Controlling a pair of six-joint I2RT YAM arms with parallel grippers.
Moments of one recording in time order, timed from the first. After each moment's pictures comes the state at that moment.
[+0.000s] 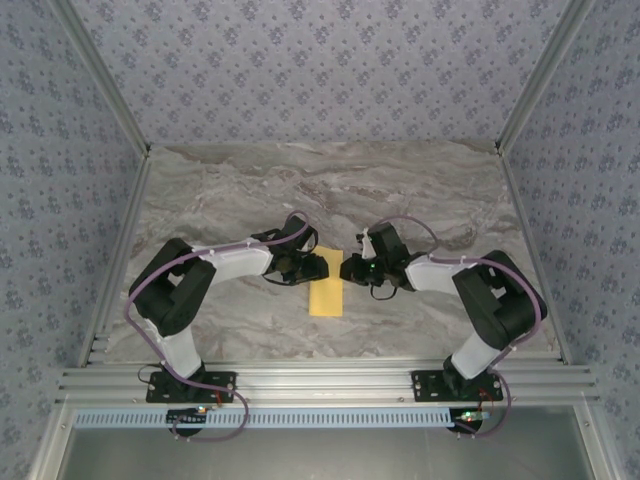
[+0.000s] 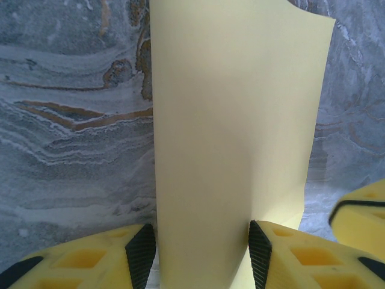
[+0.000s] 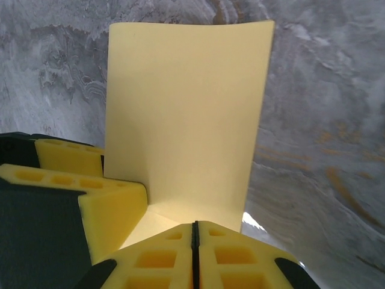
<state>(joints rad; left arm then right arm) -0.73 1.79 1.00 -0.32 0.23 -0.81 0.55 1.64 0.69 0.09 -0.46 0.71</state>
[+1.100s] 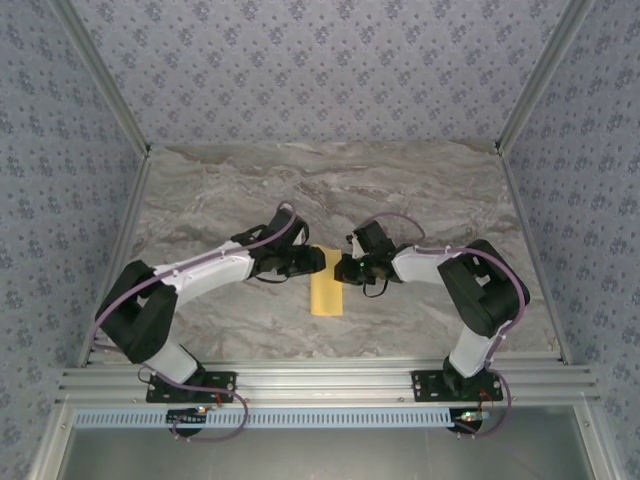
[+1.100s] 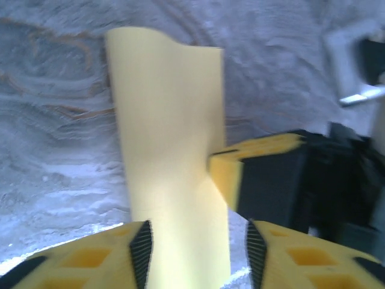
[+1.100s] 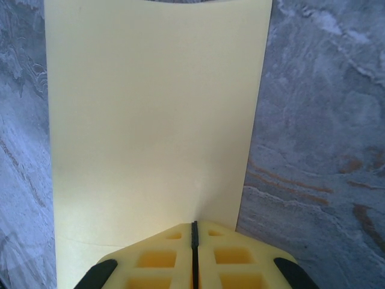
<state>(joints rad) -0.74 1.56 0.97 -0.35 0.22 -0.79 0.59 1.74 0.80 -0.05 -0.39 0.66</state>
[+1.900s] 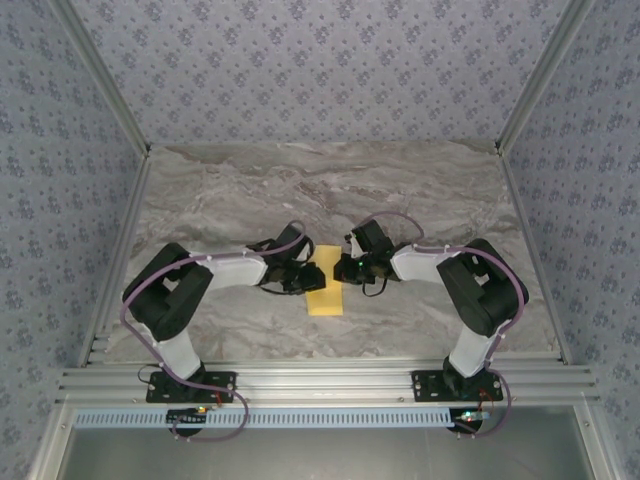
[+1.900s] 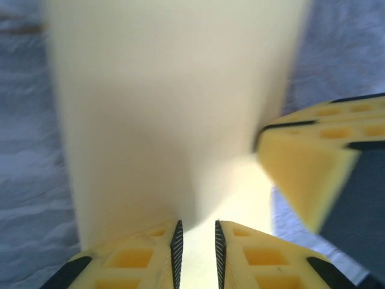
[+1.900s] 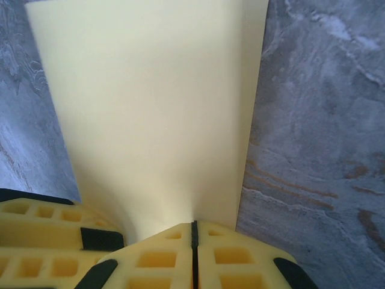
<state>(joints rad) -0.74 1.74 0.87 -0.18 0.36 -0.83 0.60 1.75 0.82 -0.08 -0.38 0.64</state>
